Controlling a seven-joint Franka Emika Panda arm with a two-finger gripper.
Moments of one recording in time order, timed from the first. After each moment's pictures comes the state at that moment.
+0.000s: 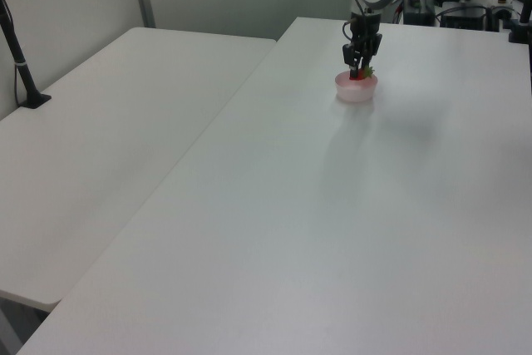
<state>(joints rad) -0.25 0.58 -0.08 -1.40 0.08 2.03 0.01</state>
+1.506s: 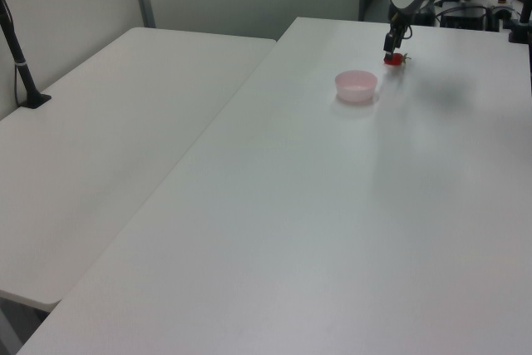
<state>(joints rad) -0.45 0.67 -0.15 -1.39 0.02 2.29 -0.48</state>
